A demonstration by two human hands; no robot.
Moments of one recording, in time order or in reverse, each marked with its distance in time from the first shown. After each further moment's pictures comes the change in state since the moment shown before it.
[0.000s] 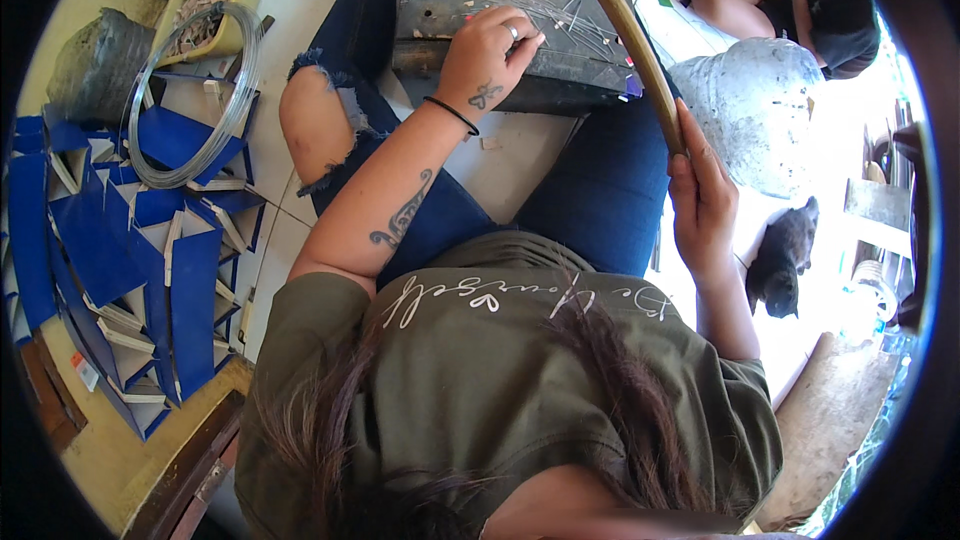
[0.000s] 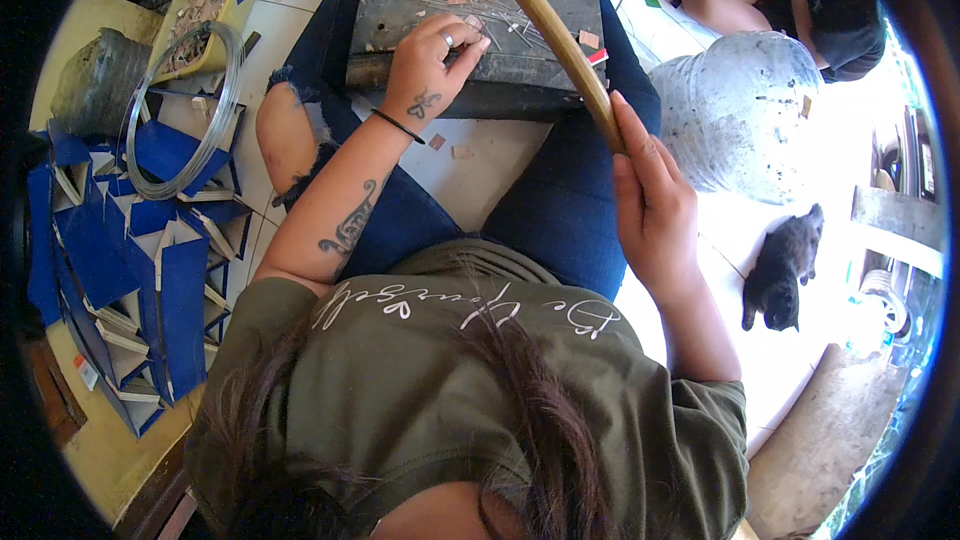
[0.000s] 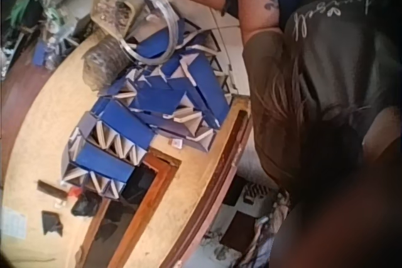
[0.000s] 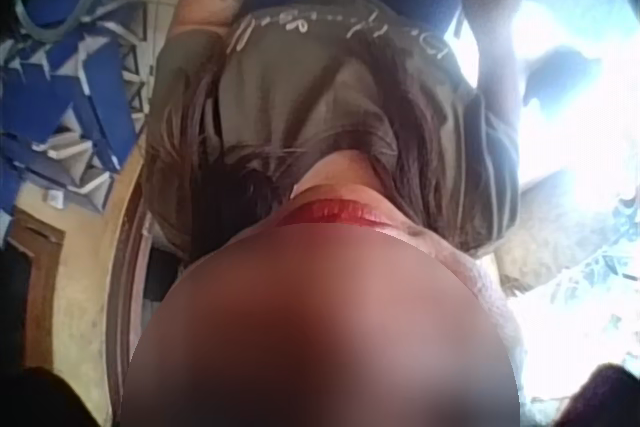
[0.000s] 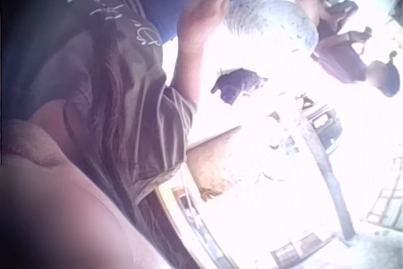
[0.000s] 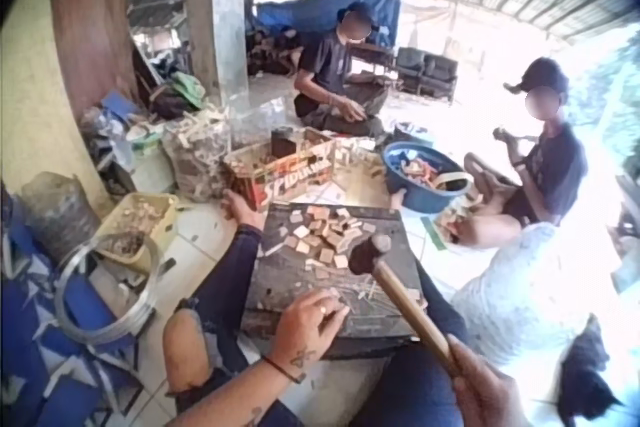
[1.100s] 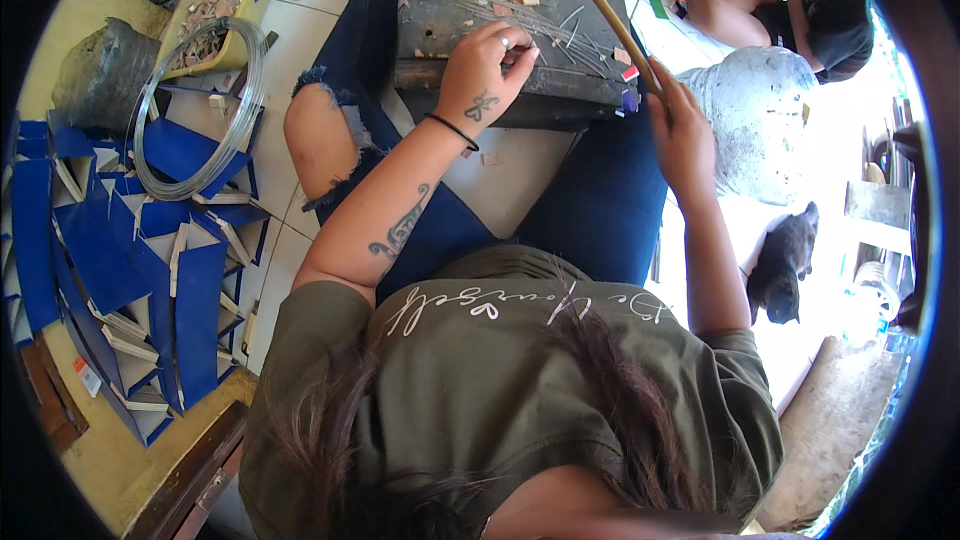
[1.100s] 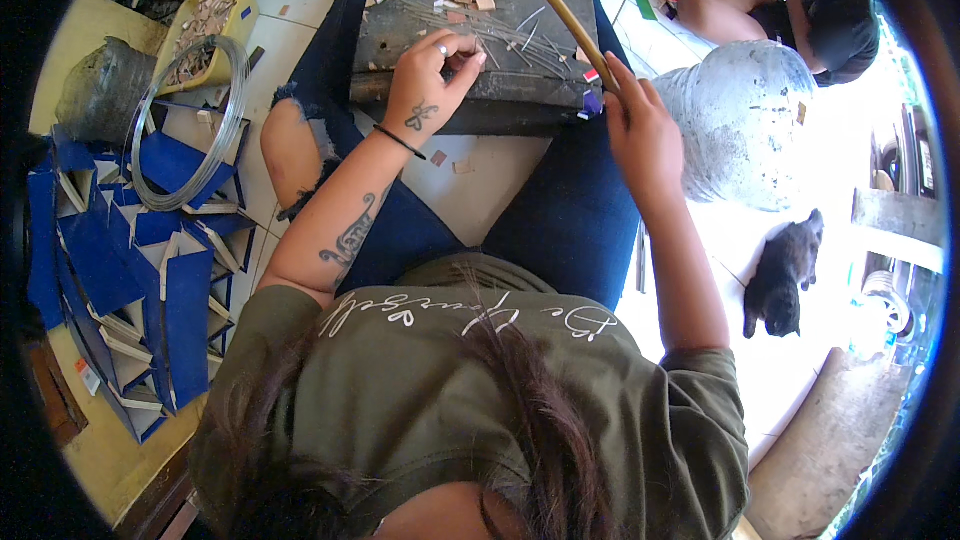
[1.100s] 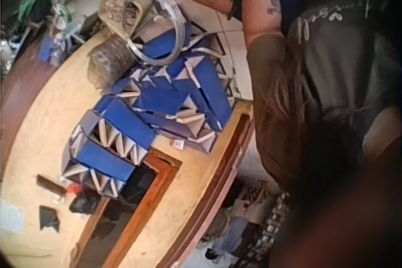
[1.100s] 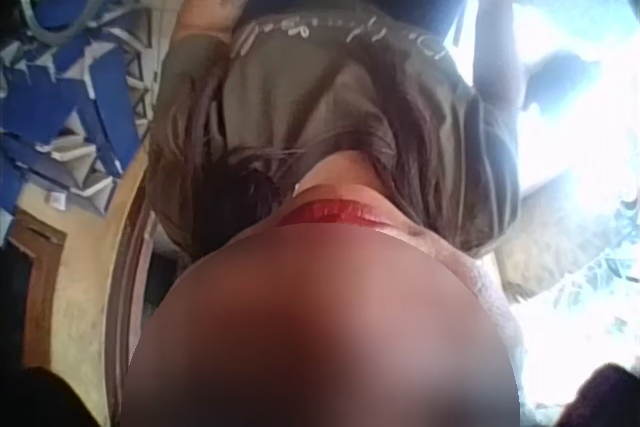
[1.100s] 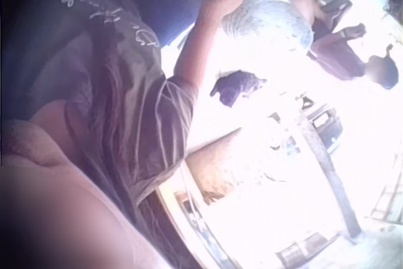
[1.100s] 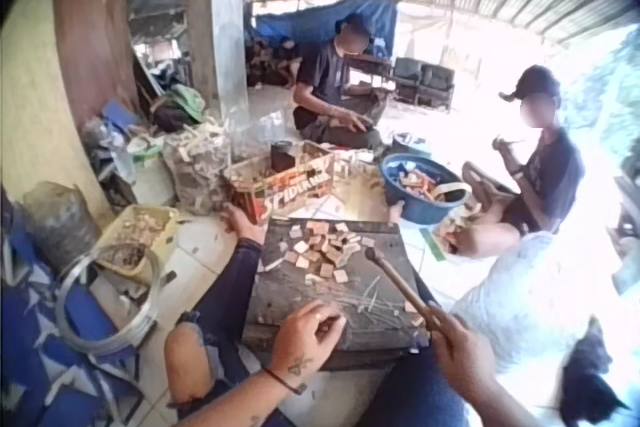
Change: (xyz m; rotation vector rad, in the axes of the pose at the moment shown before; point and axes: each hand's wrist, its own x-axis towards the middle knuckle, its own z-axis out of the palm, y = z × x) left_hand 0.005 0.008 -0.004 -0.117 0.003 -0.186; right_hand 0.053 0.068 0.035 -0.253 0.104 0.098
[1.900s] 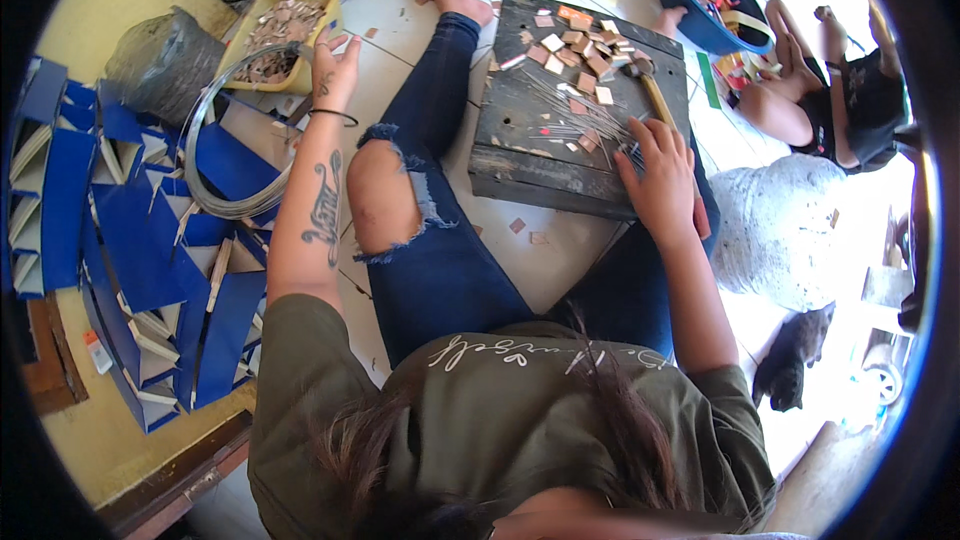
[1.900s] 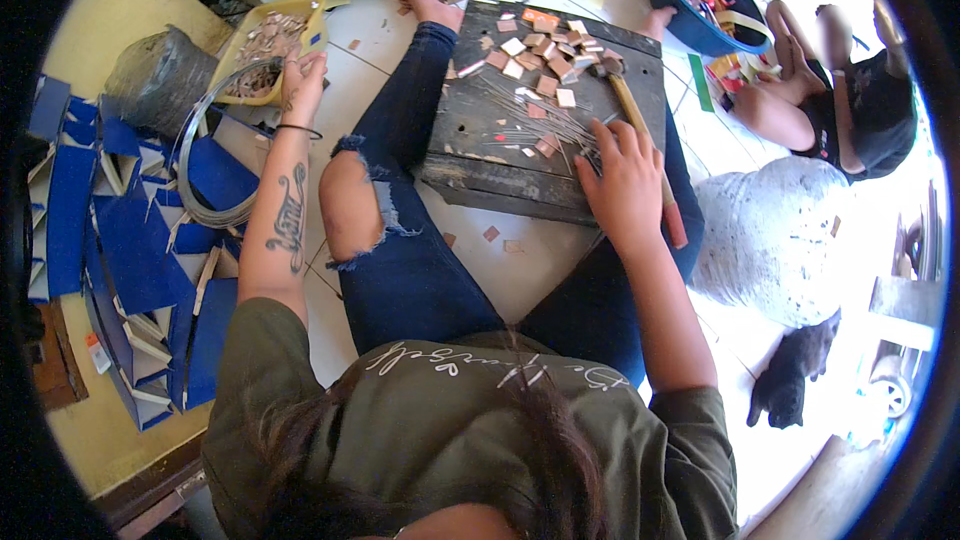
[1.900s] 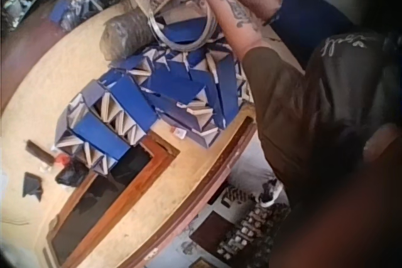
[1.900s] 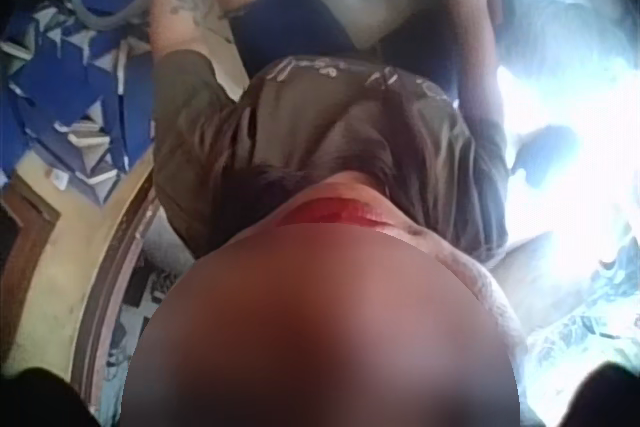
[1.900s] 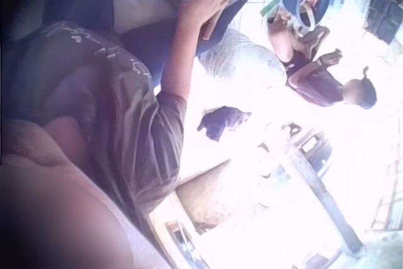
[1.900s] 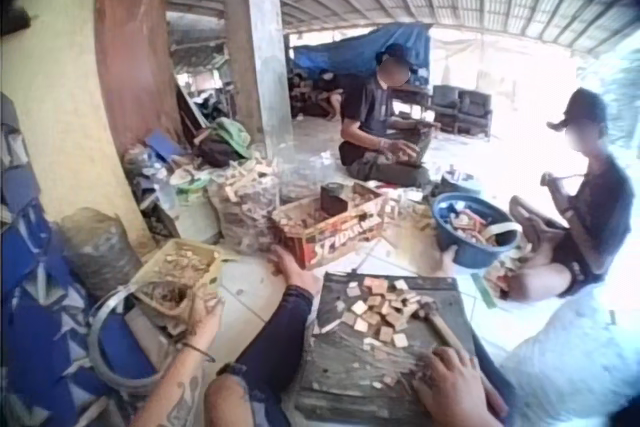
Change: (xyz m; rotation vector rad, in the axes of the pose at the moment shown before) left_hand 0.034 -0.241 -0.241 0.151 0.436 -0.554; right_hand 0.066 -0.045 0.067 -0.138 0.032 -0.259
